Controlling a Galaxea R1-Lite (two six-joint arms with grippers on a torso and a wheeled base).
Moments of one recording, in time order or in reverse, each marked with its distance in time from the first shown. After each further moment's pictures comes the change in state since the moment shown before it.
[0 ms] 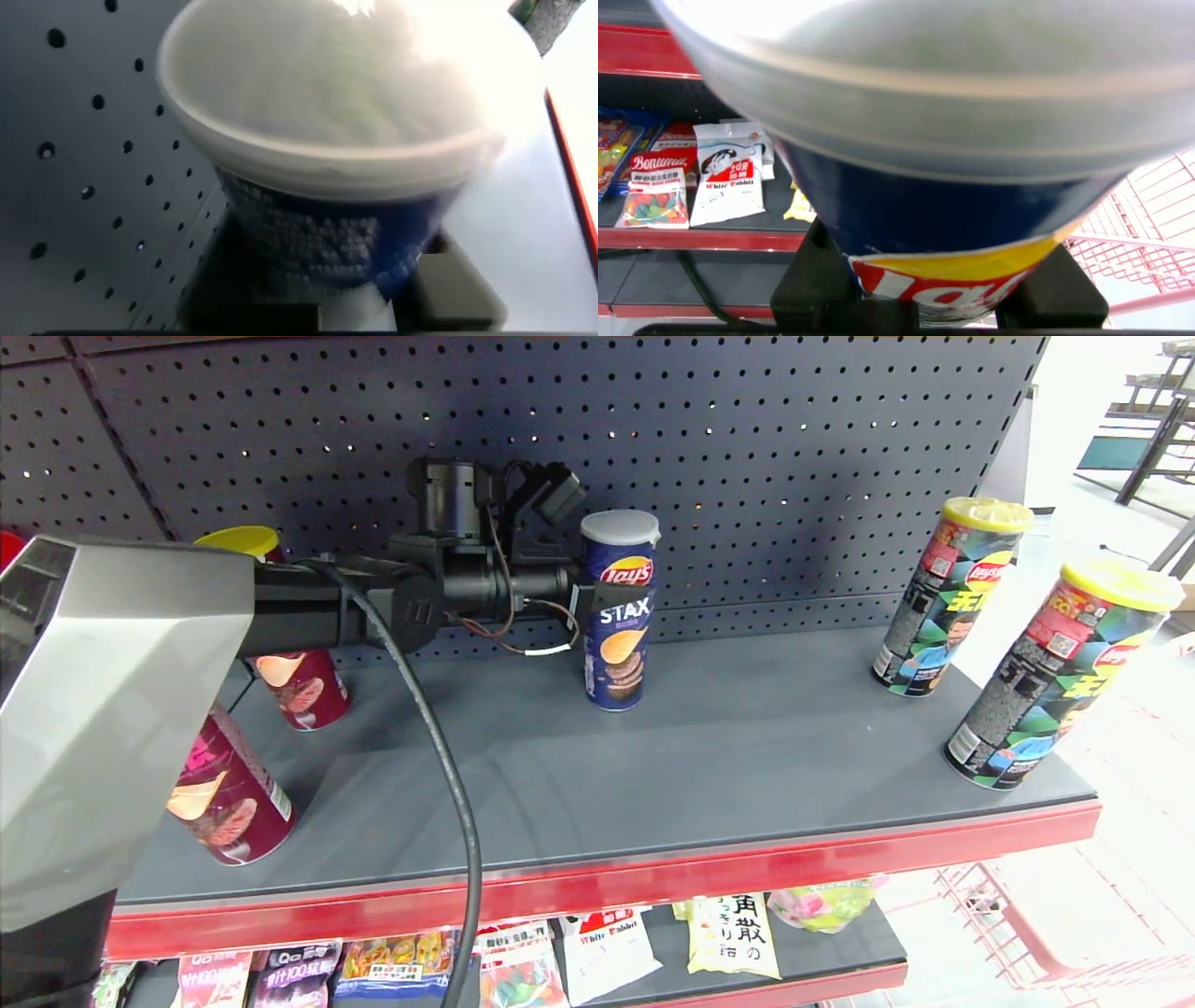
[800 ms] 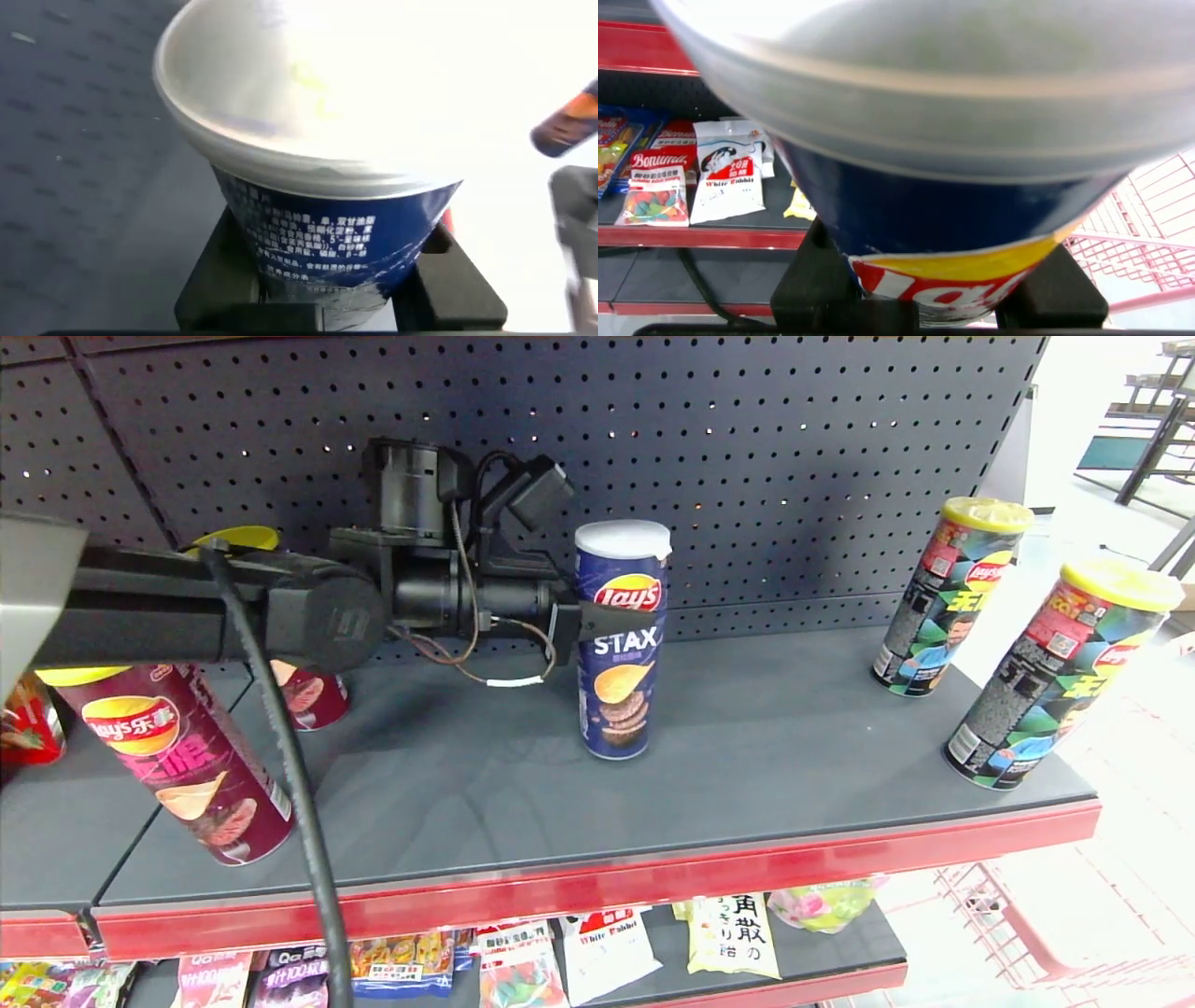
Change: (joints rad) left arm -0.044 -0.246 0.334 -0.020 -0.094 0.002; right arm 0.000 0.000 0.004 0.001 0.000 0.000
